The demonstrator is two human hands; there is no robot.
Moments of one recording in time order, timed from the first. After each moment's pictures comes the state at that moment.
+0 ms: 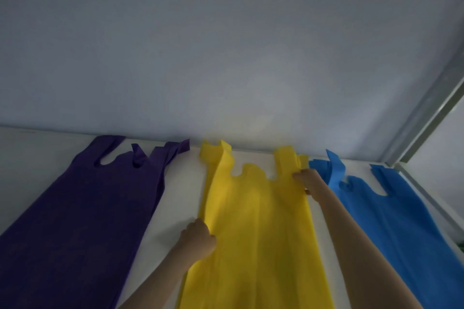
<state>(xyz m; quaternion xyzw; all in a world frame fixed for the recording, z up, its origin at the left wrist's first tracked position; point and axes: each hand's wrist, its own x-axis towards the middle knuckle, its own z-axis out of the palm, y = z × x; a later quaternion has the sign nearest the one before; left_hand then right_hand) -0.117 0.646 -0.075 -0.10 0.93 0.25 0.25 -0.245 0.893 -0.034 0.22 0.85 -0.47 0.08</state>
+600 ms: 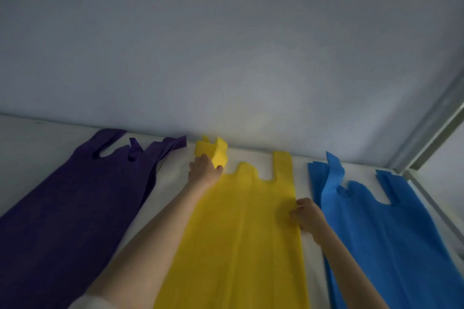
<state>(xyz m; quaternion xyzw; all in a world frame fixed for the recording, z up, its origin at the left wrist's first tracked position) -0.228 0.681 -0.034 -0.18 0.95 0.25 0.03 -0.192 0.918 -0.065 0.17 0.90 -0.37 0.15</state>
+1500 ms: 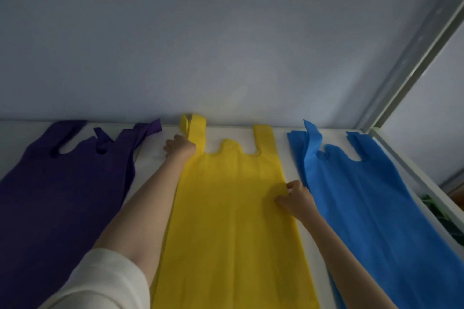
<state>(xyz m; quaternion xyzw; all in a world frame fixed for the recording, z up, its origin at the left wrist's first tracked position) -0.284 0.653 -0.069 -0.25 0.91 0.31 0.08 -0.147 0.901 -0.069 0.20 0.92 -0.31 0.11</state>
